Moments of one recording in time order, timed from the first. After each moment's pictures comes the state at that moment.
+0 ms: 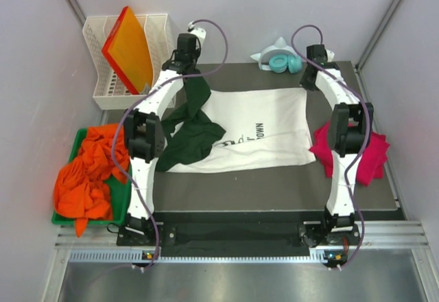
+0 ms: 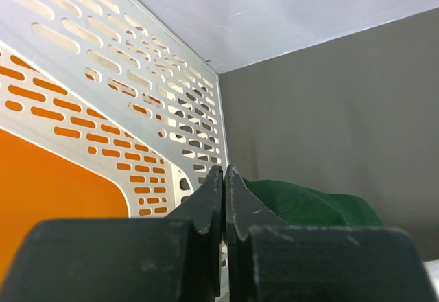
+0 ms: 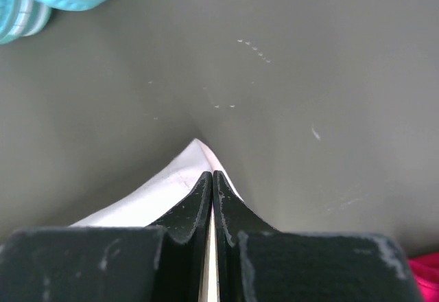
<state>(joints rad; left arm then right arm) -0.29 2.26 2.16 -0.34 -0.34 0.25 0.07 2.23 1.98 -0.62 0.26 0.45</state>
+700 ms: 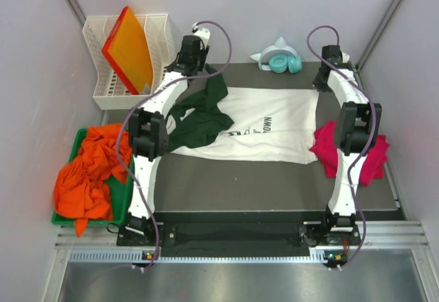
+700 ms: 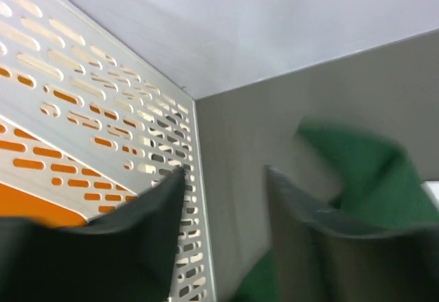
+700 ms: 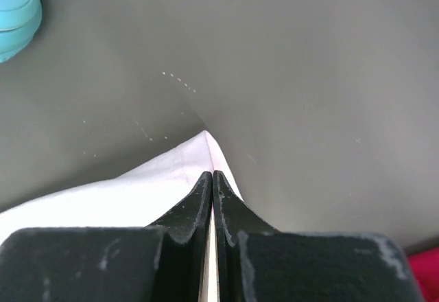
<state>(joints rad) -0.30 2.34 2.22 -0.26 -0.31 0.23 -0.03 2.26 1.99 -0.64 0.24 0.45</state>
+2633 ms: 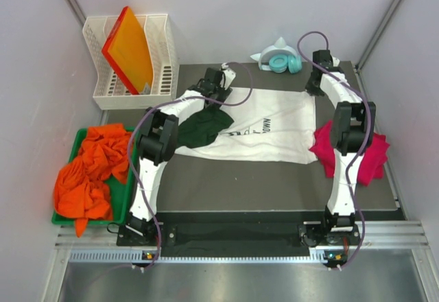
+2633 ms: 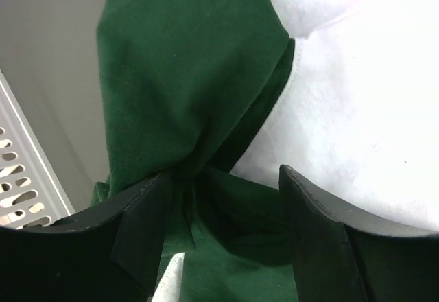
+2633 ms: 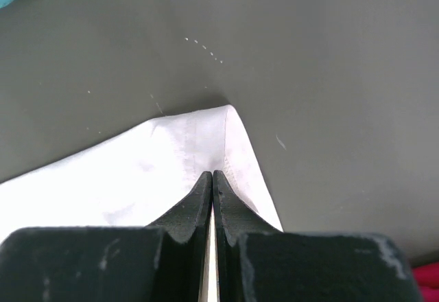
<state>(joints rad) -0.44 2.31 1.85 -0.28 -0.18 0.32 0.02 2.27 1.94 -0.61 0.24 0.45</state>
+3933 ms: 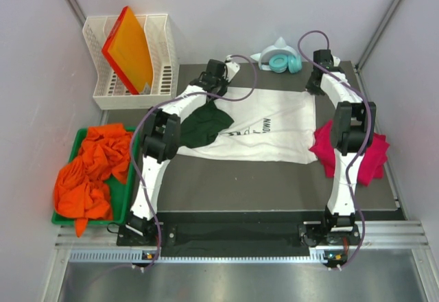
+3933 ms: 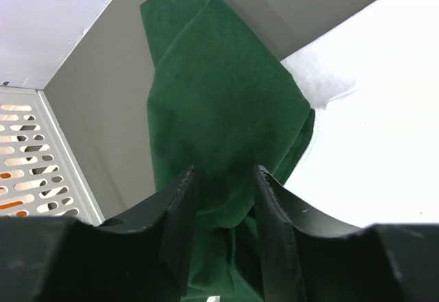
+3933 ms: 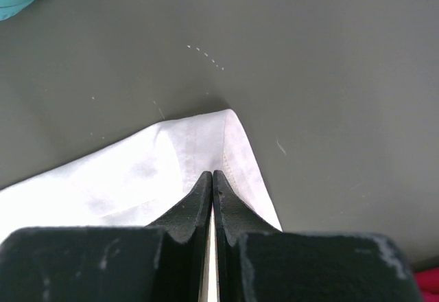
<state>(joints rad) -0.44 2.38 2.02 -0.28 -0.18 0.41 0.02 2.27 1.94 -0.59 0.24 0.45</state>
